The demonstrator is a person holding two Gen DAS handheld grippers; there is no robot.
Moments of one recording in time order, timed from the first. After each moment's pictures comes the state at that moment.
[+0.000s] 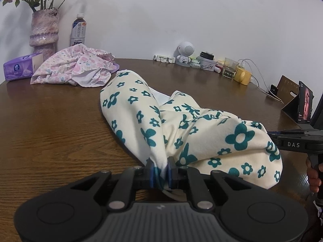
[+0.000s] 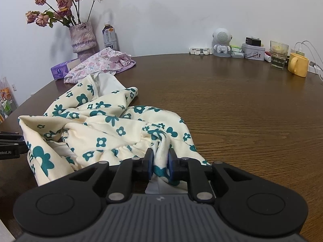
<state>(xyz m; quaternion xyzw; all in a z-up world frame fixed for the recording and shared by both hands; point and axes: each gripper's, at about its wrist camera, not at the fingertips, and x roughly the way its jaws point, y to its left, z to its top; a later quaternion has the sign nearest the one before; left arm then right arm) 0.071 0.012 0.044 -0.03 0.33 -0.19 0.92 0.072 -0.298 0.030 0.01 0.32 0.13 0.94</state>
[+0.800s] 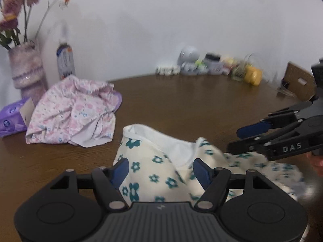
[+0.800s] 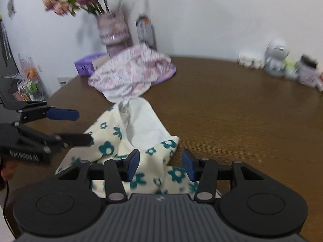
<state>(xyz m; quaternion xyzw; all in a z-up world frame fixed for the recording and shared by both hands) 0.199 -0.002 0.100 0.07 0.34 -0.18 0.92 0.206 -0.214 0.090 -0.02 0.39 0.24 0.89</state>
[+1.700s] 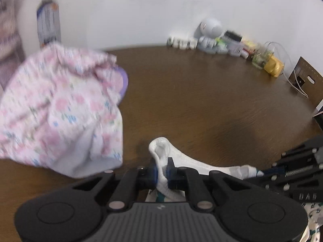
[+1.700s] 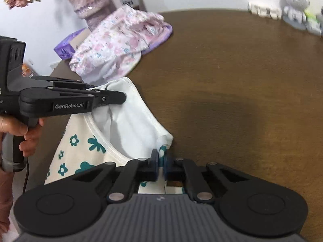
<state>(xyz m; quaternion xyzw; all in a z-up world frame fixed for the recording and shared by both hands) 0.331 0.017 0.077 0.03 0.41 -0.21 0.88 0.288 -0.190 0.049 0.02 0.50 0.24 0.83</state>
